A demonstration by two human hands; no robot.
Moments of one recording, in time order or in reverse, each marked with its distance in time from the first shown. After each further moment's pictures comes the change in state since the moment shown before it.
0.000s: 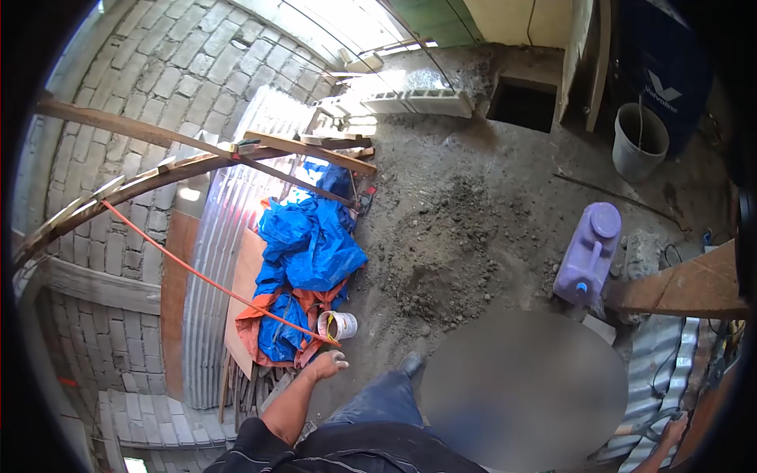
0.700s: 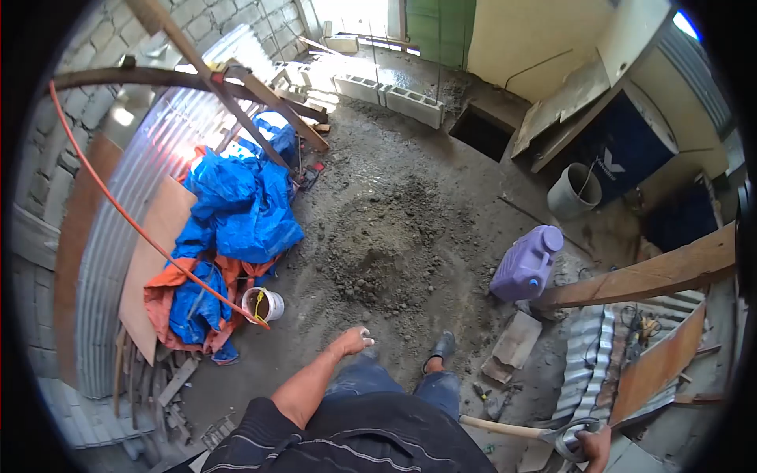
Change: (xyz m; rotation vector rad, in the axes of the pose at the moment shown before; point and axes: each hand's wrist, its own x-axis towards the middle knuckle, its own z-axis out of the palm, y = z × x) left_hand 0.099 -0.071 0.066 -0.327 -0.085 0.526; right_hand -0.421 -0.244 -0.428 0.470 -0.474 -0.145
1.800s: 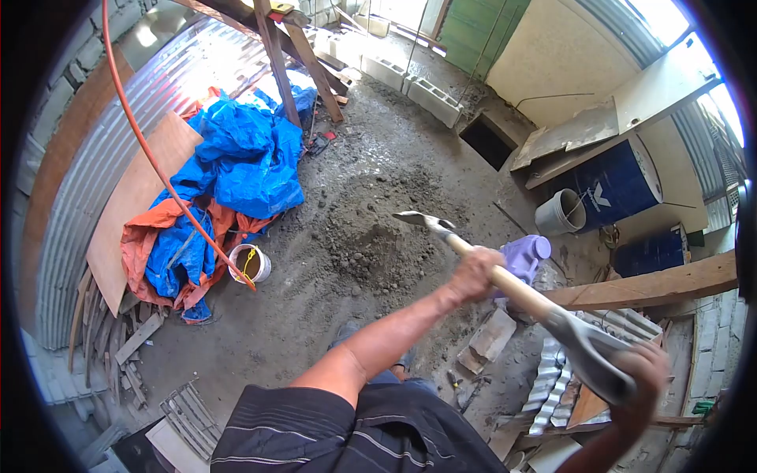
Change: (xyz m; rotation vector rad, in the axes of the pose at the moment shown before) left_hand -0.057 0.226 -0.062 -0.272 0.752 1.212; right_hand -0.253 -0.350 0.004 -0.426 0.431 -1.400
